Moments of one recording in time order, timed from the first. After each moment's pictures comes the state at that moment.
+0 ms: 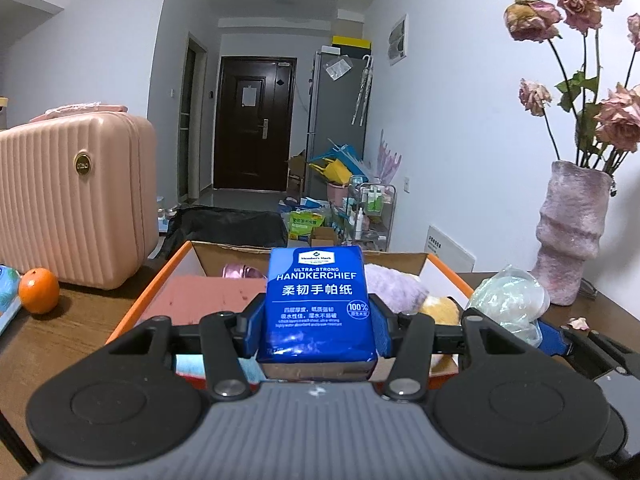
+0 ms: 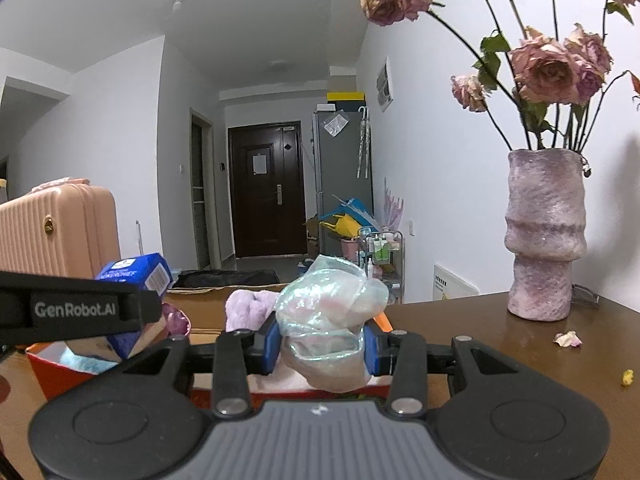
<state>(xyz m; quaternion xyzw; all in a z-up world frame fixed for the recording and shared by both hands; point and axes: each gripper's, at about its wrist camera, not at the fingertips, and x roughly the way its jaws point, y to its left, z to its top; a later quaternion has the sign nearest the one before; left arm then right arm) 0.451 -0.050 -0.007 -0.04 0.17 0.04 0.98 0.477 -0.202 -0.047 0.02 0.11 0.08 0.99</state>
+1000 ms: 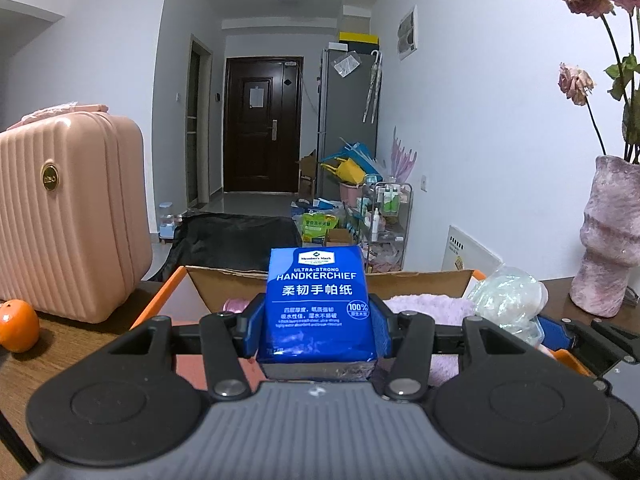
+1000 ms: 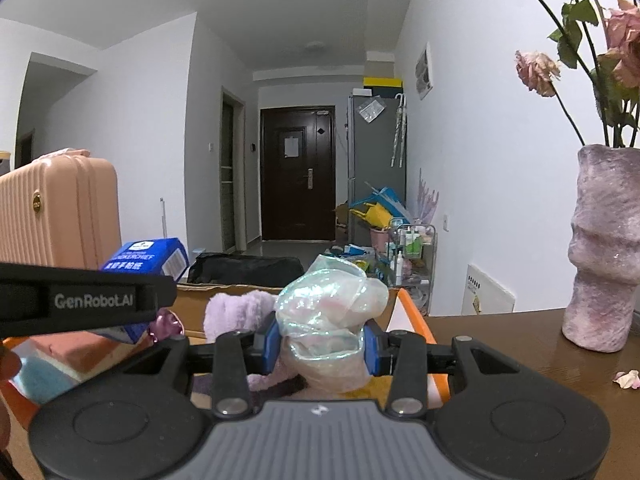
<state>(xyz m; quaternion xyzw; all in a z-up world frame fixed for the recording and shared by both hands) 0.527 -0.032 -0.019 -0.03 0.17 0.06 0.98 0.555 -0.182 -0.052 -0.01 0.12 0.13 0.98</state>
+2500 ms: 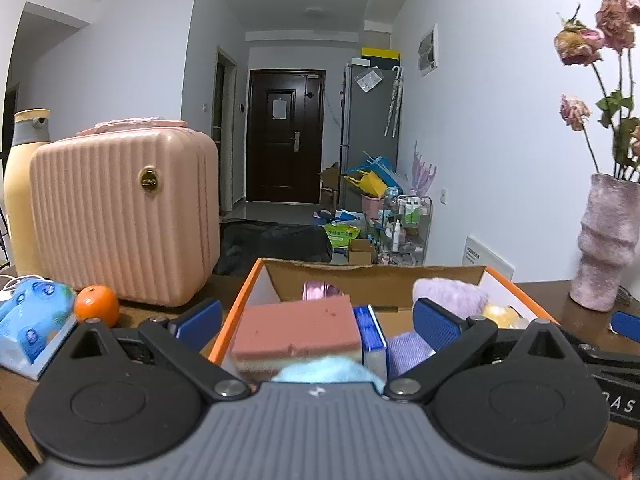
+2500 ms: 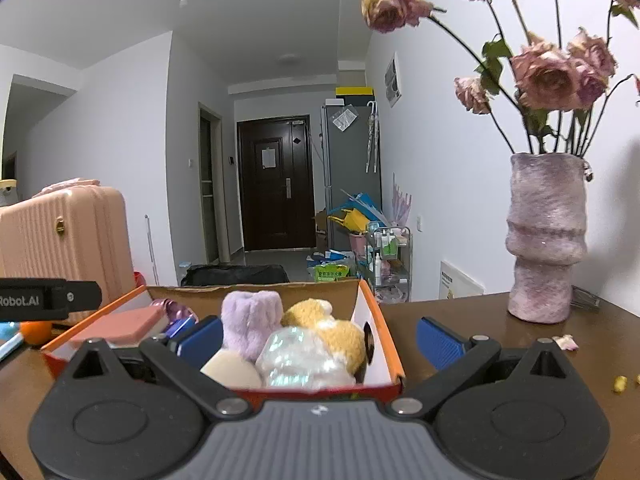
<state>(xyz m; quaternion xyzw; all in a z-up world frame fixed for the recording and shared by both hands) 0.426 0.001 0.000 -0.03 0.15 0.09 0.98 0.457 -0.214 -0.034 0.02 0.12 0.10 0.99</state>
